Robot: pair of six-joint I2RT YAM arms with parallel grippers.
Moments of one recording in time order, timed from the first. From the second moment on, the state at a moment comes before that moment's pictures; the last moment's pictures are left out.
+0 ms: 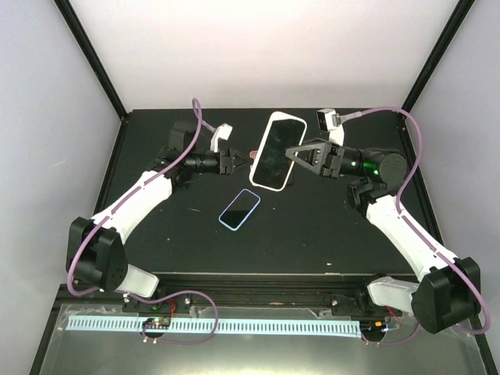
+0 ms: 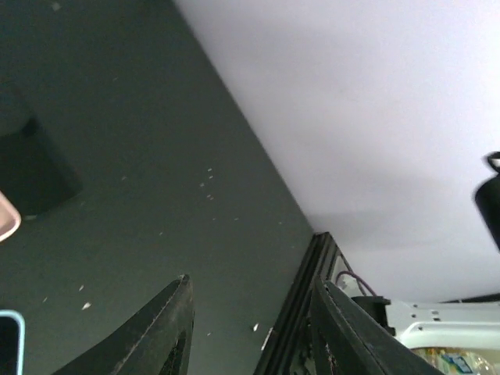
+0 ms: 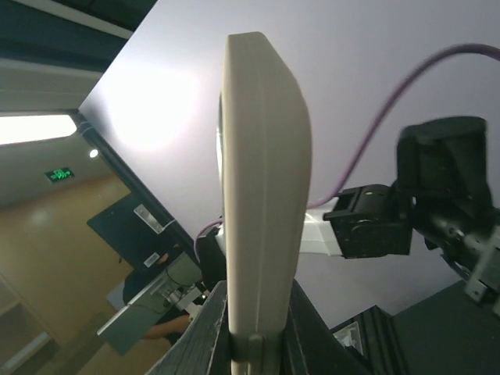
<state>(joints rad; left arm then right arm) -0.37 1.43 1.12 -0.13 0.92 -0.53 0.37 1.21 0.93 1.02 -1.12 1.45</state>
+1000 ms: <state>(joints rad) -0.40 1.12 1.11 -0.11 1.13 -0.49 0.33 1.19 0.94 0.88 -1.15 1.35</state>
